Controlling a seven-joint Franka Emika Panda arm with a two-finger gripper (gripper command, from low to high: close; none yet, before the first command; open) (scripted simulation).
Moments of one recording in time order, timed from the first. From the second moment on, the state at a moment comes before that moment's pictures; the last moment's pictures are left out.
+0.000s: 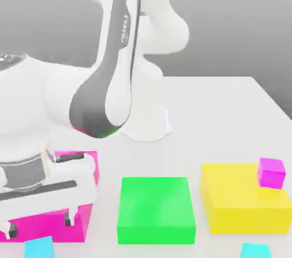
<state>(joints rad) 0.00 0.43 -0.36 -2.21 0.31 2.60 -0.08</state>
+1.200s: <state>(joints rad) -0.10 0.10 -0.50 -2.41 0.09 2.50 0.13</state>
